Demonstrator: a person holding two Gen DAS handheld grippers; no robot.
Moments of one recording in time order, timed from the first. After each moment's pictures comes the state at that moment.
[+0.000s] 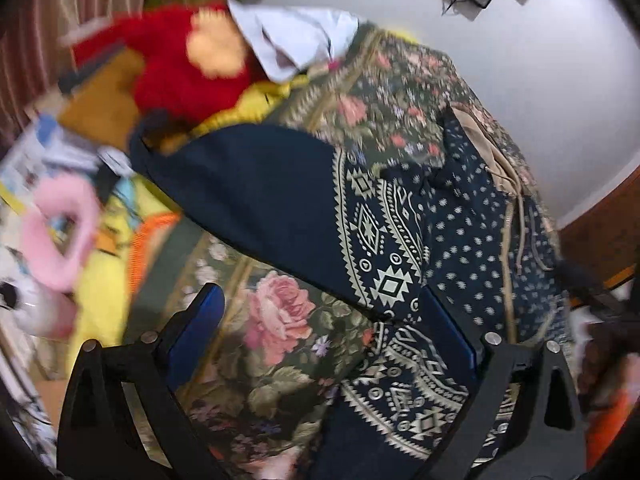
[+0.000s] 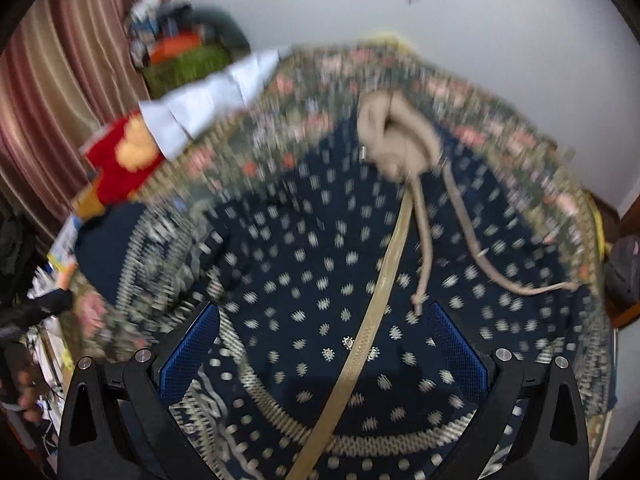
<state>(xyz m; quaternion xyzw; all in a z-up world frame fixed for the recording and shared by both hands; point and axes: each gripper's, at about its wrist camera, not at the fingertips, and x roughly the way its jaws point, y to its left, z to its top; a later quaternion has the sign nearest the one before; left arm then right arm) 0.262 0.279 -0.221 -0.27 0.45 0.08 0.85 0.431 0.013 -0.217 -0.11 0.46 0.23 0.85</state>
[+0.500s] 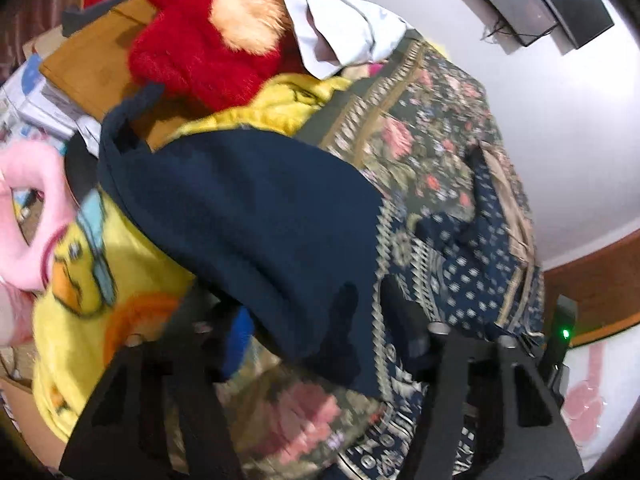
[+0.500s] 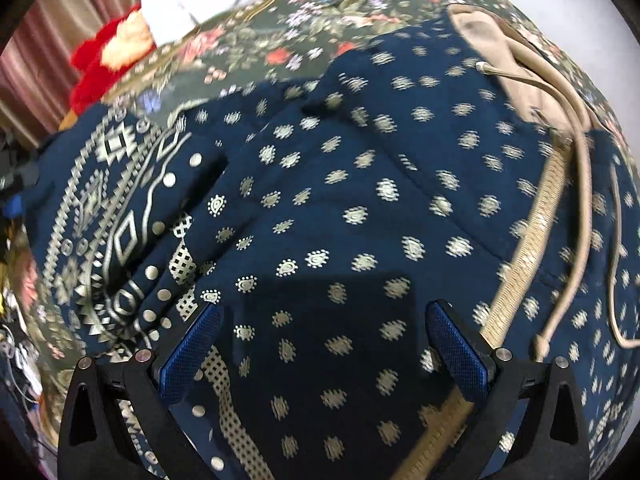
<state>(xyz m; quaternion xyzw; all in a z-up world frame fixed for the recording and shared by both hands) 0.311 0.338 -0.255 -0.36 0.45 0.10 0.81 0.468 0.084 -0.318 -0.20 0.54 0.27 0.77</state>
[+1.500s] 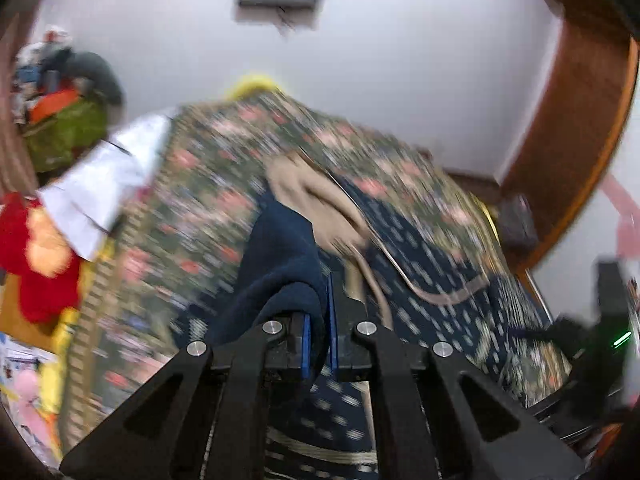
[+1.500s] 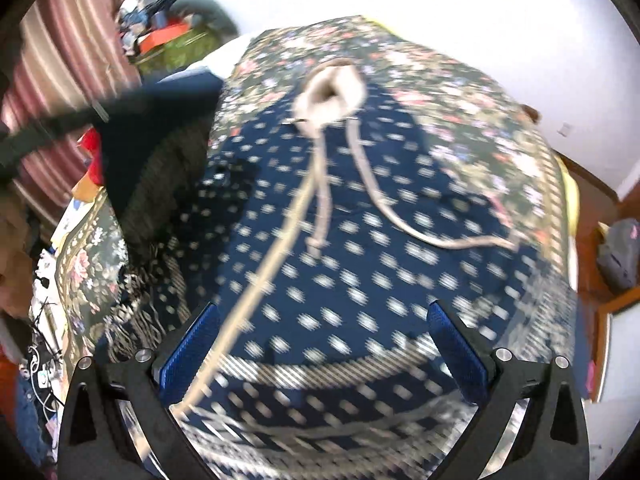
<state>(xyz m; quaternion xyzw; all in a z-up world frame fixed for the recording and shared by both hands) 0.411 0.068 -0.132 -0.07 0.39 -0.06 0.92 0.432 -0.108 -0.190 -0.10 0.49 0.22 0.84</state>
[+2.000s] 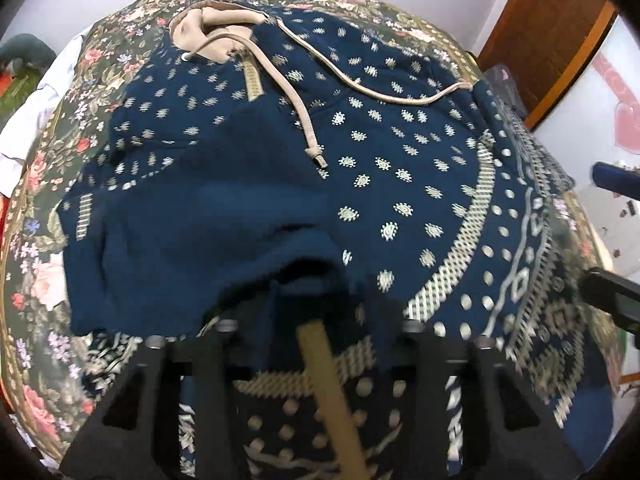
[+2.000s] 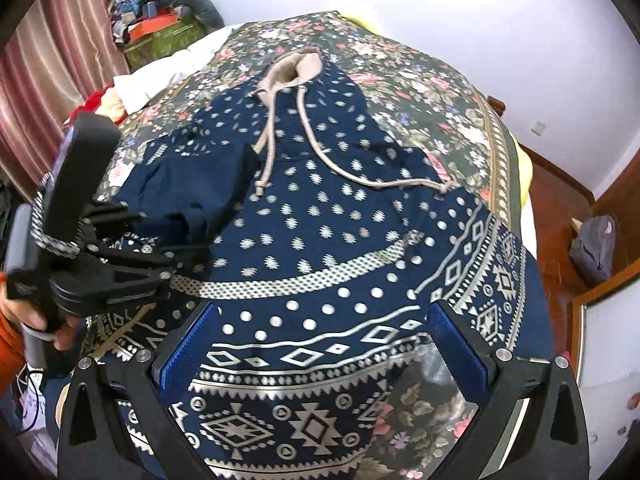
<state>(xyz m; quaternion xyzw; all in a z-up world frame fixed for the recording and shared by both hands) 0.378 -0.010 -0.241 0.00 0.54 -0.12 0.83 0.393 -0.166 -0.195 -0.14 0.48 0.20 0.84</state>
